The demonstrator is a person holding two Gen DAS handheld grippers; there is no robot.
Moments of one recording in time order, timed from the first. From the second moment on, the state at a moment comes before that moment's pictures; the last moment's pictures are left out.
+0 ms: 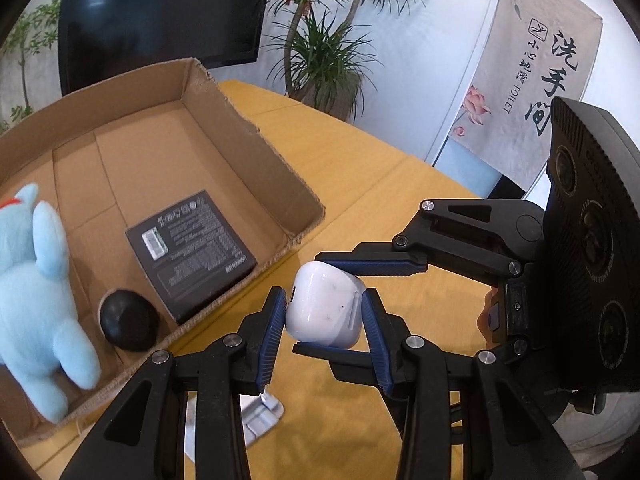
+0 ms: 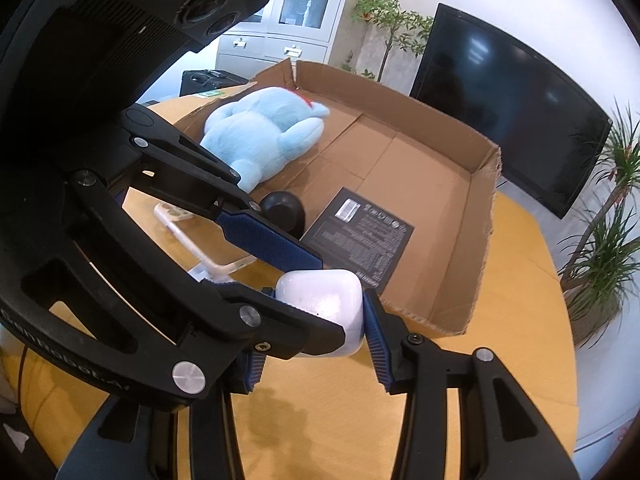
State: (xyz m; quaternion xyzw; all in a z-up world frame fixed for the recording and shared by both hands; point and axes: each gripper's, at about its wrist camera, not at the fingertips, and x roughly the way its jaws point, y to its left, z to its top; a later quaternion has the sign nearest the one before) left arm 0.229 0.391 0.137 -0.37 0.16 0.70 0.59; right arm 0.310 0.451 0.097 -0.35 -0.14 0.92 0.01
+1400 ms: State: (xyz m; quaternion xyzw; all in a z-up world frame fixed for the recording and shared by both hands) left arm 0.173 0.453 0.121 -0.40 0.17 0.68 0.59; right arm 0.262 0.495 0.090 -0.37 -0.16 0.92 0.03
